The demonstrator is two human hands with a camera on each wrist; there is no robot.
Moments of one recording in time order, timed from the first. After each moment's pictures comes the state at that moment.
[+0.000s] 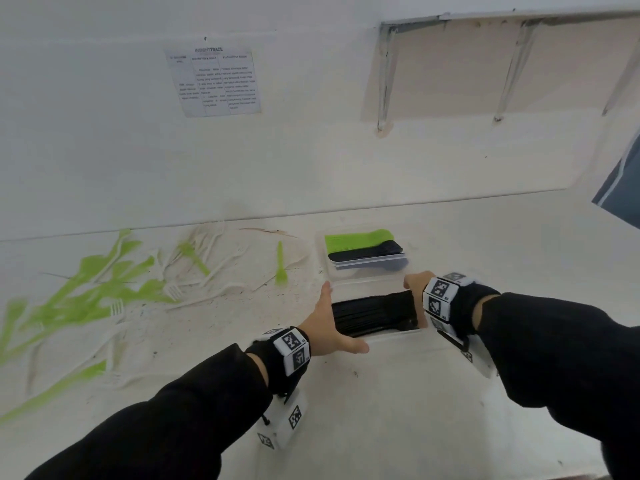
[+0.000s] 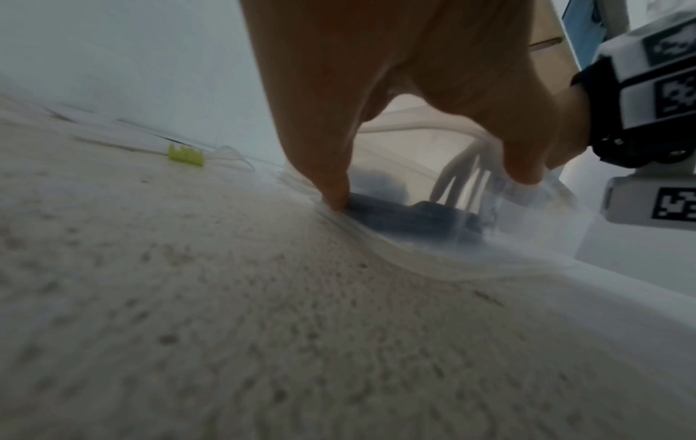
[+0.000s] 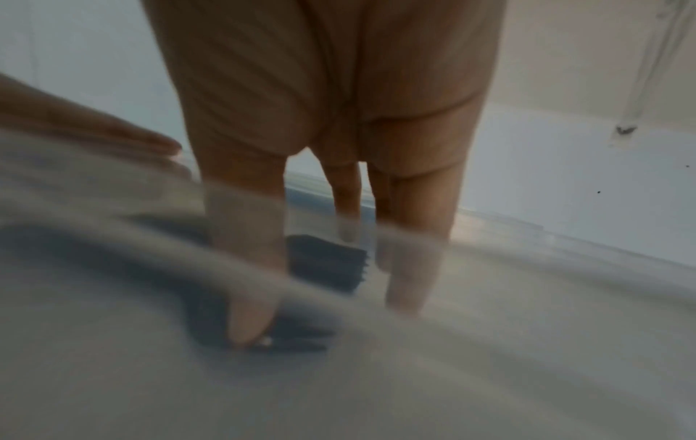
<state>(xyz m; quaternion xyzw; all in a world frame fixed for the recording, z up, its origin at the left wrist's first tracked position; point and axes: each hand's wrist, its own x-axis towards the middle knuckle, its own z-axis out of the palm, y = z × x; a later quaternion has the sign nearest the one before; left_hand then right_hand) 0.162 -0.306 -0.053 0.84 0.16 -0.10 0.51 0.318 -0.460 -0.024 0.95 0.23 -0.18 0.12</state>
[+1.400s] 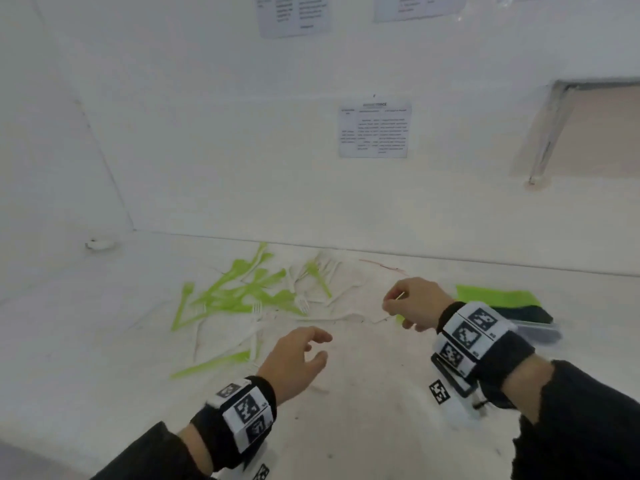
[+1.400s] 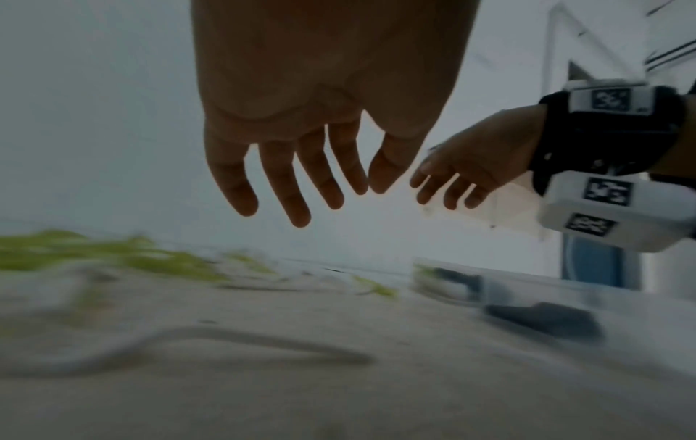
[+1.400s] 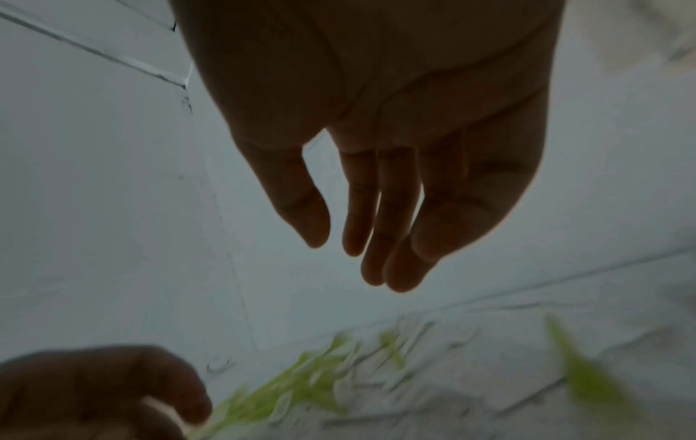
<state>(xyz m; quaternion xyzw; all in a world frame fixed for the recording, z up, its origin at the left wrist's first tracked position) -0.009 -0.173 -0.006 0.88 0.26 0.14 0.37 0.184 -0.291 0.065 0.86 0.36 -0.23 -0.28</state>
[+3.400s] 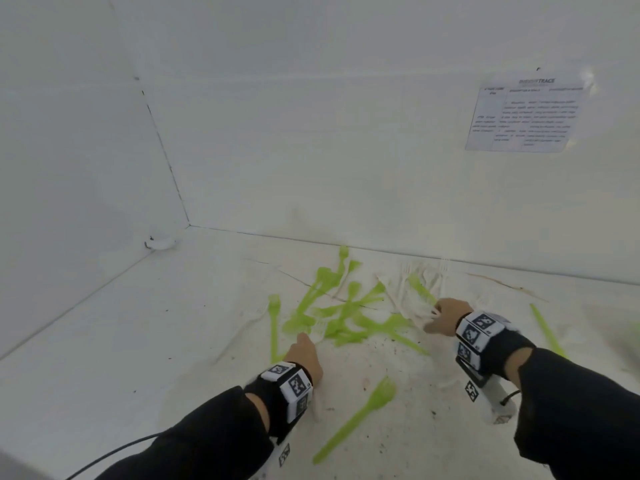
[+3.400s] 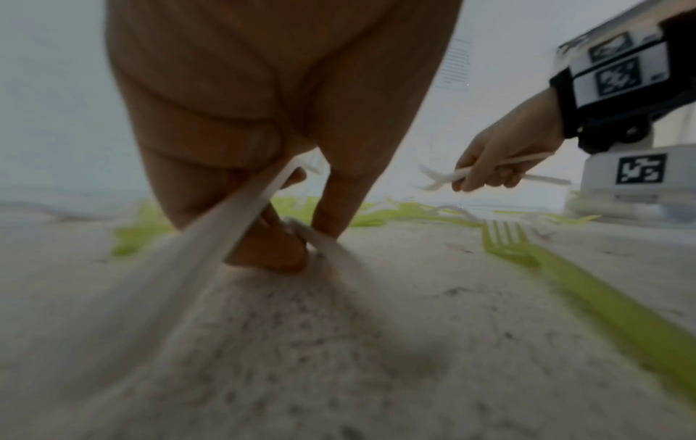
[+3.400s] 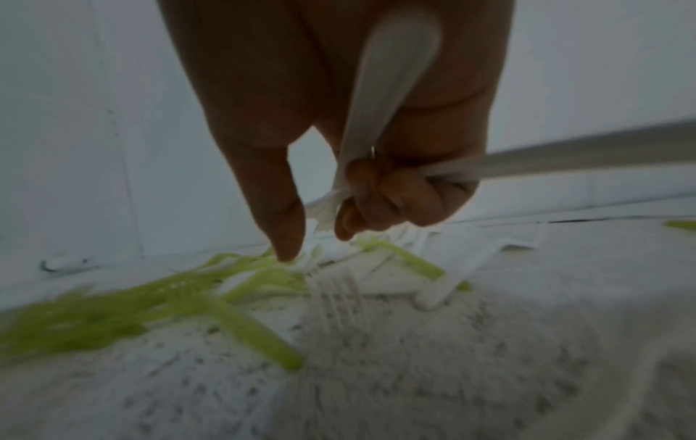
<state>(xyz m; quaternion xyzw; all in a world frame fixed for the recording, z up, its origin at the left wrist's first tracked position) -0.071 0.070 -0.043 0.83 0.50 -0.10 0.24 0.159 -0.048 -0.014 0.93 0.31 -0.20 -0.05</state>
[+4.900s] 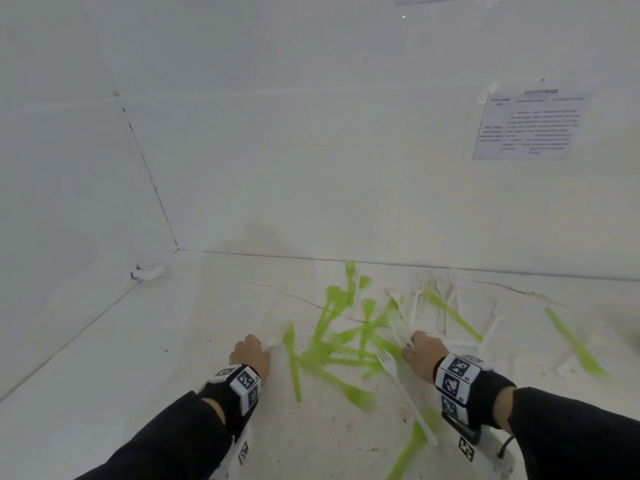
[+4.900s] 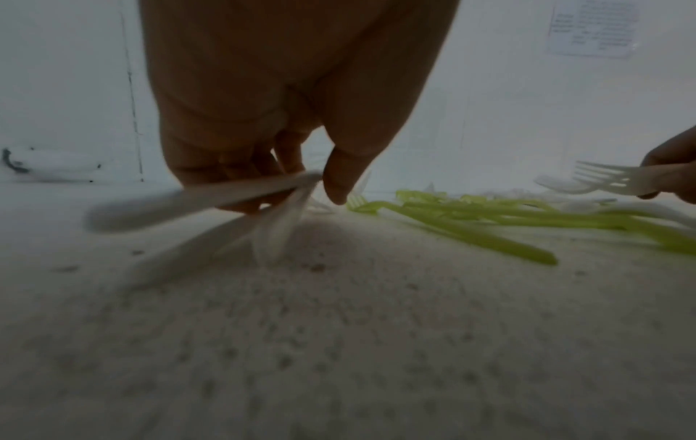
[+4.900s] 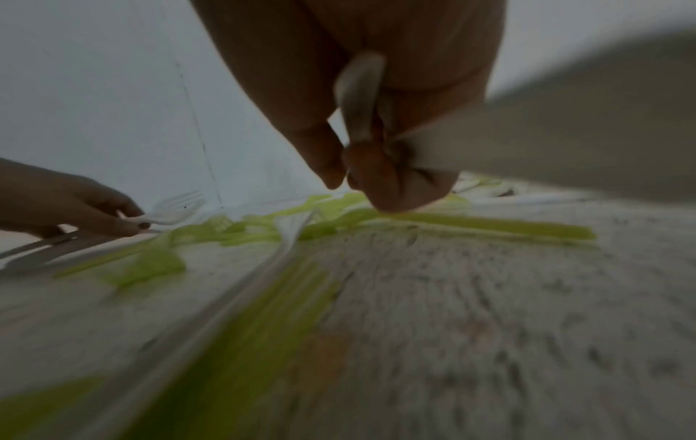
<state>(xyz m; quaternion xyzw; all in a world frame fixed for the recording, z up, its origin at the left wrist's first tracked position) -0.117 0.225 -0.067 0.81 0.55 -0.01 0.20 0.077 0.007 -0.039 0.93 0.29 -0.21 -0.12</state>
